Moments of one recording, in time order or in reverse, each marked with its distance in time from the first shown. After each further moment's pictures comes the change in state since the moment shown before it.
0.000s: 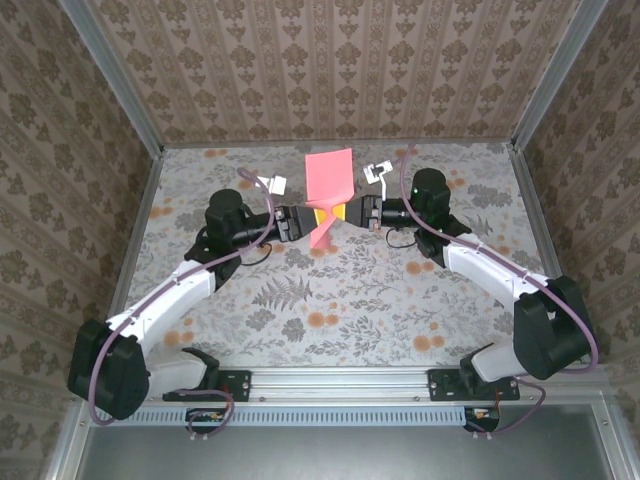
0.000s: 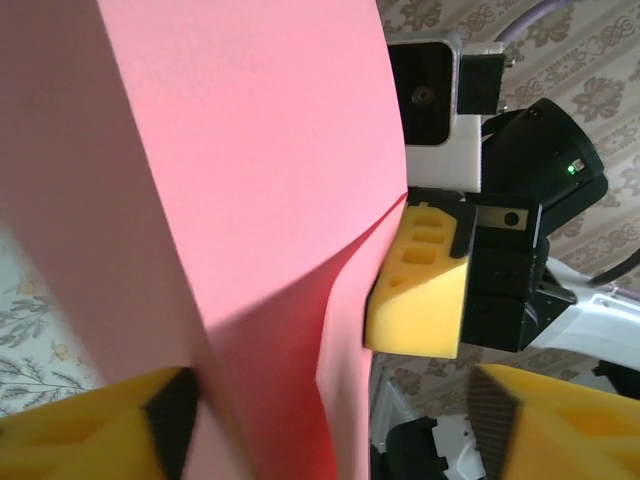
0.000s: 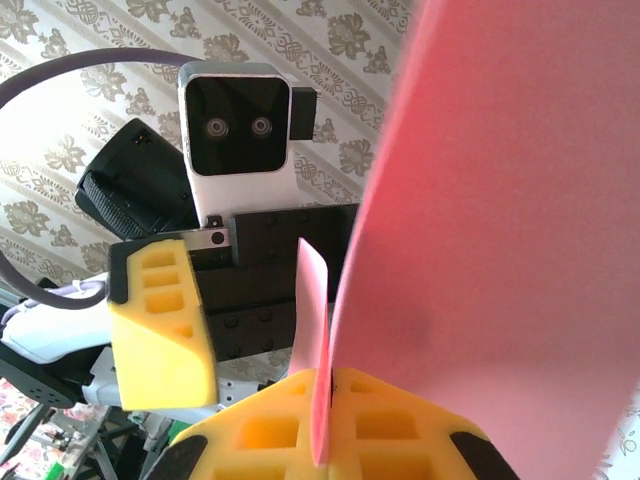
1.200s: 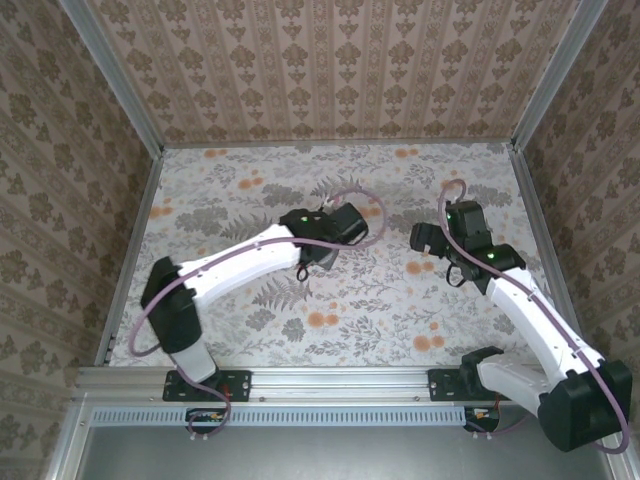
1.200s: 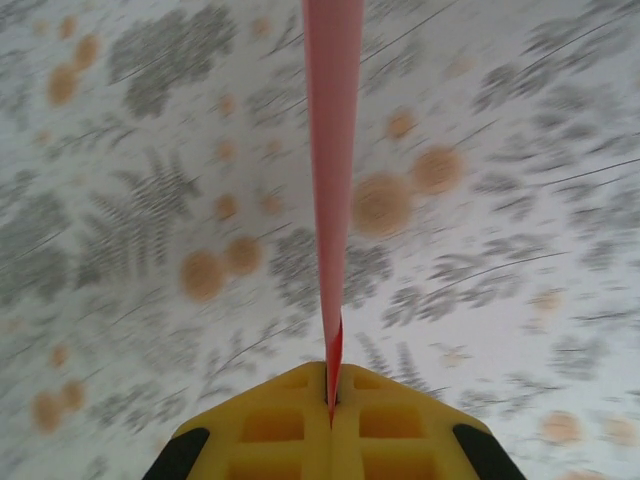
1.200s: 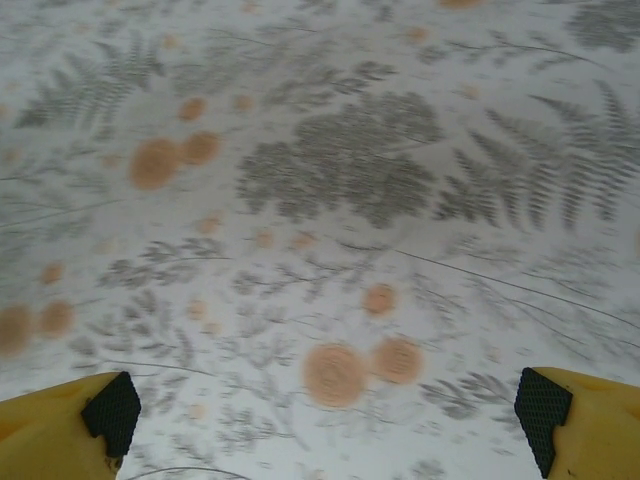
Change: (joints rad) left arm -0.519 0.526 0.731 -1.440 -1.376 0.388; right arm -0.163 -0.393 -0.113 -1.041 1.149 -0.407
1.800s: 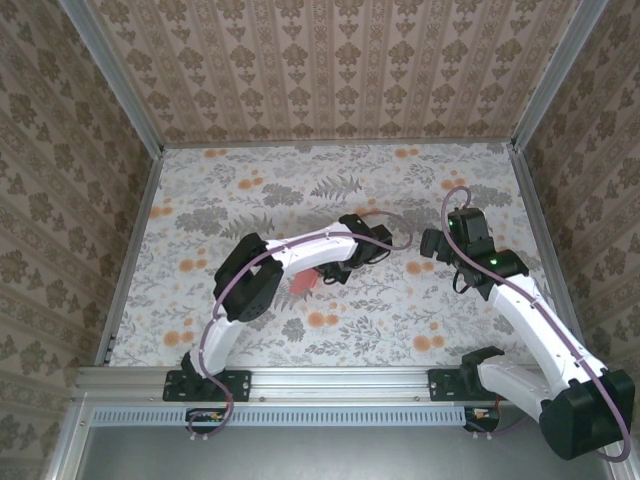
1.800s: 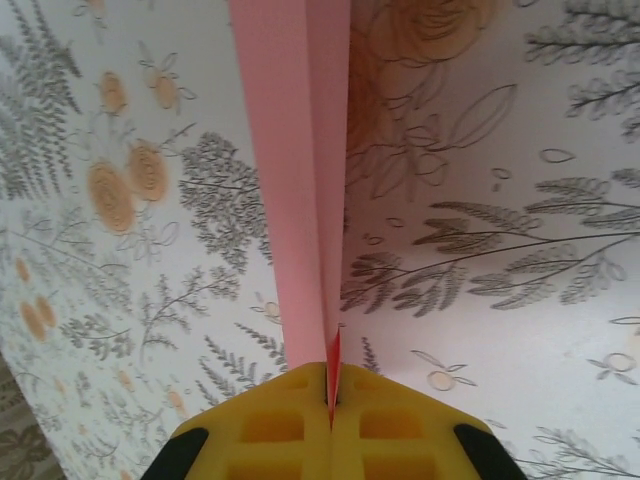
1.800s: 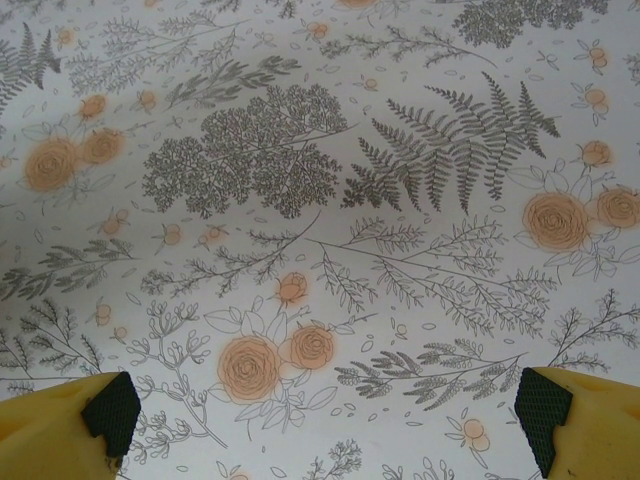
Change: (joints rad) left arm -0.005 0.440 0.222 -0.209 0.082 -0.150; right arm -0.008 -0.037 -0.030 -0.046 0.104 -0.003
